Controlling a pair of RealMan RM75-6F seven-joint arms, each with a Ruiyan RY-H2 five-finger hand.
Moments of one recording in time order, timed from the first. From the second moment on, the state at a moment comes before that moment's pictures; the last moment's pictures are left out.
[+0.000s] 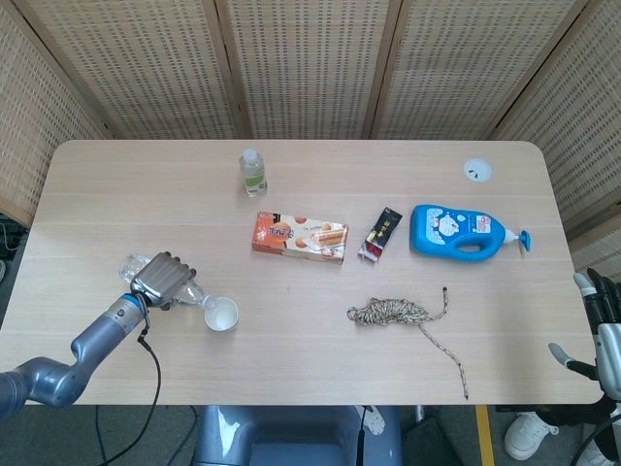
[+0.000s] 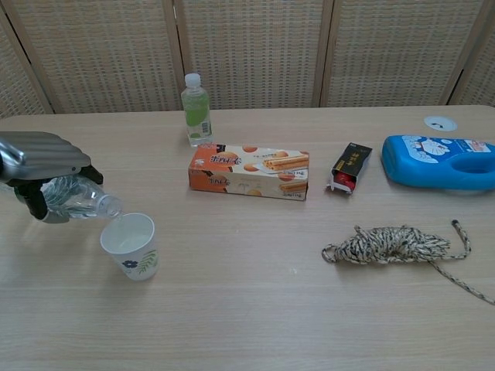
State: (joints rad) left arm -0.82 -1.30 0.05 -1.47 1.09 0.74 0.53; right arm 0.03 -1.05 0.09 -1.60 -1.50 1.56 0.05
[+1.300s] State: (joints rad) left arm -0.75 -1.27 0.00 -1.44 1.28 0.78 -0.05; right arm 0.03 -1.06 0.09 -1.61 -1.50 1.55 0.02
